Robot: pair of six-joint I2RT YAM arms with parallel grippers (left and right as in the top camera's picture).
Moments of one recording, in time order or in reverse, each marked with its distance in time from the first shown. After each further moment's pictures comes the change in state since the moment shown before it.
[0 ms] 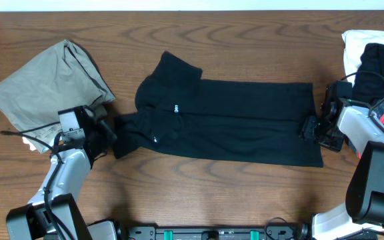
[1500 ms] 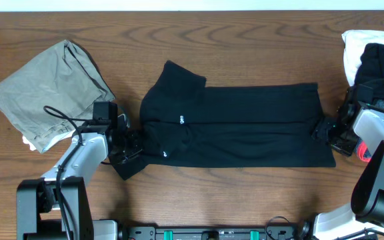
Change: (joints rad) left arm -0.227 0.126 0.103 -0.391 0.041 0.055; right arm -0.141 0.001 0.000 0.017 -0.045 -0.011
